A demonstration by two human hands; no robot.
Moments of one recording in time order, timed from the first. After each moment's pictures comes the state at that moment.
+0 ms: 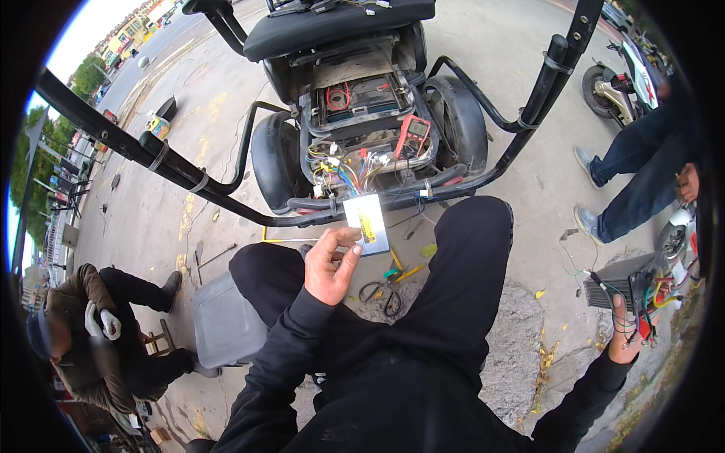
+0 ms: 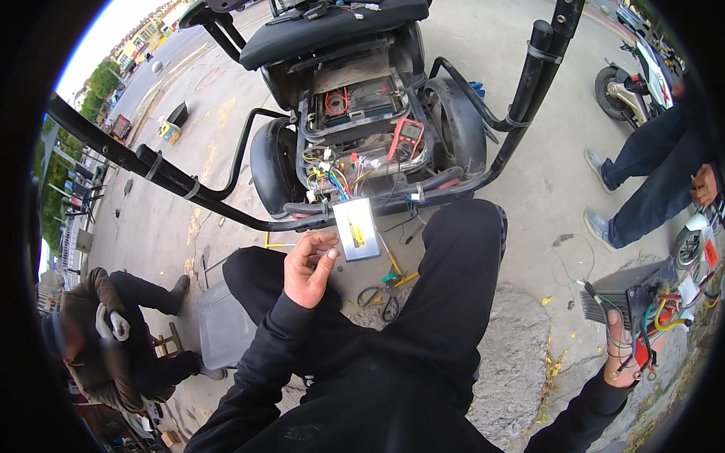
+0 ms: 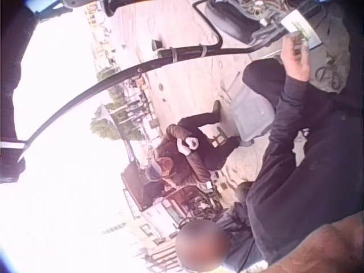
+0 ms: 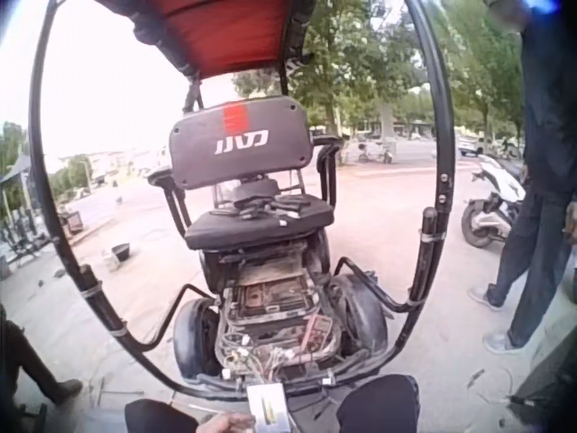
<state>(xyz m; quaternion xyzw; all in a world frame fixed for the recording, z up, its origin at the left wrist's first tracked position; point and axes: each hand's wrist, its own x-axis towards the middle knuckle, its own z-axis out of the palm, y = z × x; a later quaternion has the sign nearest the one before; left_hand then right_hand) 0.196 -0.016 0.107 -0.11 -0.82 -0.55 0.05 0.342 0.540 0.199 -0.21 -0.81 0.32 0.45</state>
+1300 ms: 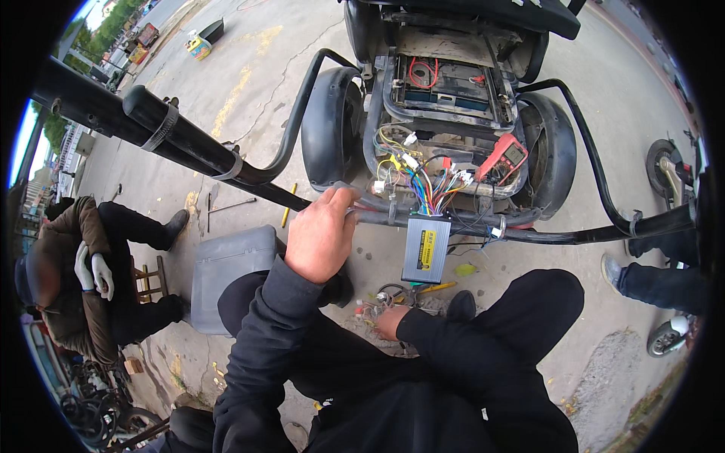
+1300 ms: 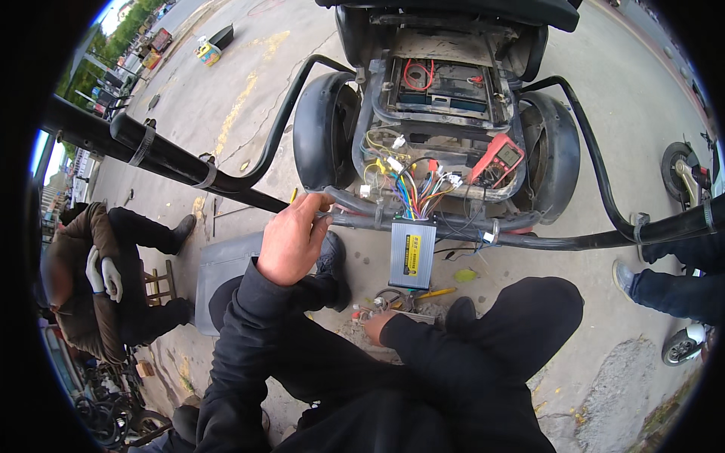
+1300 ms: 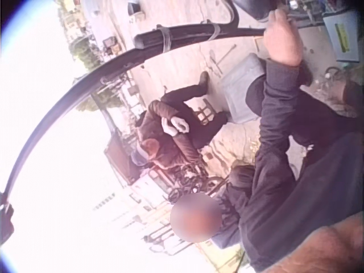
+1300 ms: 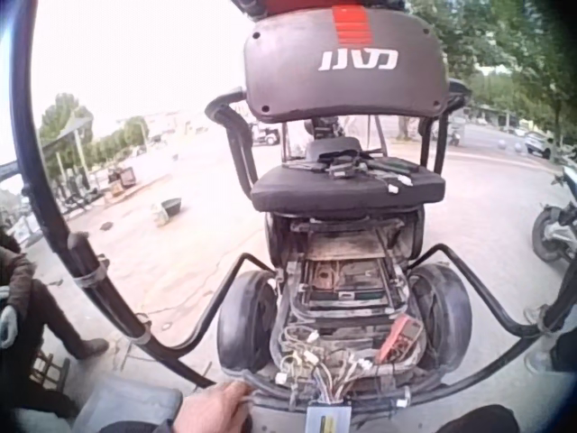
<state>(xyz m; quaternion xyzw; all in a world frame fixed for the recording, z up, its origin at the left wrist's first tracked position) 0.094 -0.126 0.122 0.00 -0.97 -0.25 0.05 0.184 0.079 -0.108 0.50 -0.71 0.05 -0.50</state>
